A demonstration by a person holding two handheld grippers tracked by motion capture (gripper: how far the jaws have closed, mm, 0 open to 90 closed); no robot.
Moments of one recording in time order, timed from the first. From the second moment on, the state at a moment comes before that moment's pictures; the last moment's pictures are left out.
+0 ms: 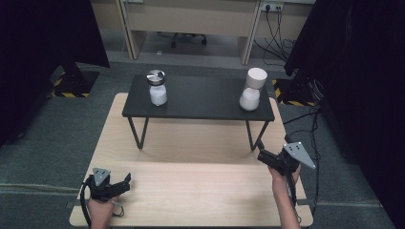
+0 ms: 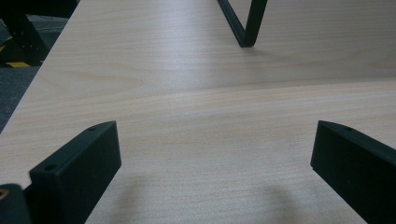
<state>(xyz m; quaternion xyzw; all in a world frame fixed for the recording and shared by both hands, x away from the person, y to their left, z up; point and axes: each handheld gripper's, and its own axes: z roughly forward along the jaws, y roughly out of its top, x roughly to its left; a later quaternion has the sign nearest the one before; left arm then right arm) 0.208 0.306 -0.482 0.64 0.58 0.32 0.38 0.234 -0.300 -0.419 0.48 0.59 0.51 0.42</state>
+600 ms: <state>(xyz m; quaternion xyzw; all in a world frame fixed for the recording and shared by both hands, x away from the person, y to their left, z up) 0.208 0.305 -0.481 0.65 0.58 0.32 0.38 0.199 -0.308 -0.466 0.52 0.59 0.48 0.40</state>
